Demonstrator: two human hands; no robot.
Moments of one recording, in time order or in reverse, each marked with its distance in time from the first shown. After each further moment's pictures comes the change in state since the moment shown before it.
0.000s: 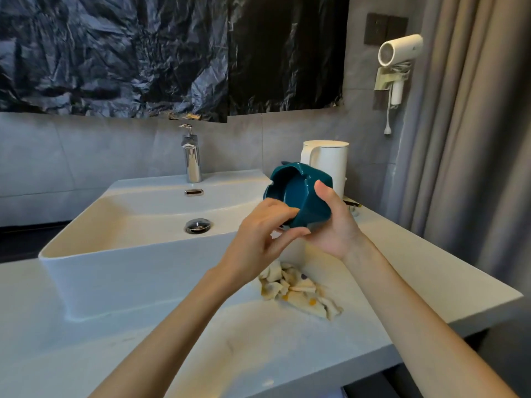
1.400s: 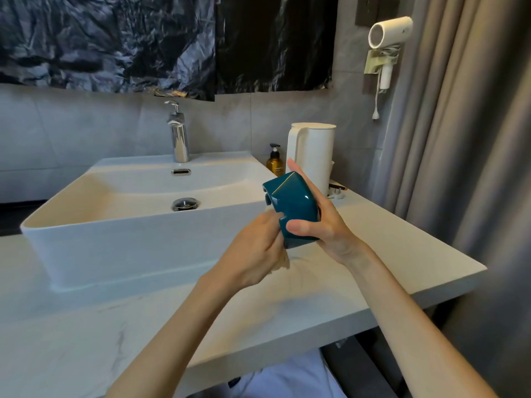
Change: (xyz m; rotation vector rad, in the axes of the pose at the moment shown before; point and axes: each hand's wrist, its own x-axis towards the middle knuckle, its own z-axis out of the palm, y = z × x) left_hand -0.027 0.051 0.013 -0.132 -0.323 -0.448; right_hand -0.052 0.014 -0.004 -0.708 0.046 -0.148
